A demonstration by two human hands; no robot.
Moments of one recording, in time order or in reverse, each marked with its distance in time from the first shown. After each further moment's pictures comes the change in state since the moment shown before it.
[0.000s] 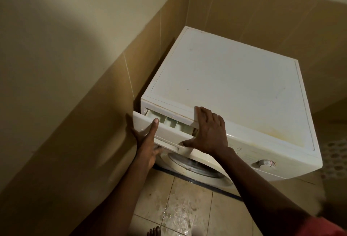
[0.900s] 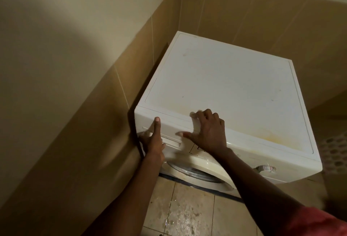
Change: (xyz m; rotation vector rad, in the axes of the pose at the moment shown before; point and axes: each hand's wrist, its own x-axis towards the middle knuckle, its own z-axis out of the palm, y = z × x) left_hand 0.026 -0.003 0.050 0.017 0.138 -0.007; right_hand 0.030 0.012 0.002 0.102 0.203 0.063
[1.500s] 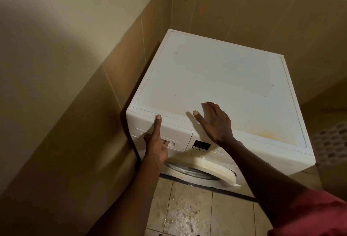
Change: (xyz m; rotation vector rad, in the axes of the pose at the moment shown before) left_hand 0.001 -0.009 0.017 -0.144 -0.191 -0.102; right_hand 0.018 0.048 -0.001 0.190 -0.147 0.190
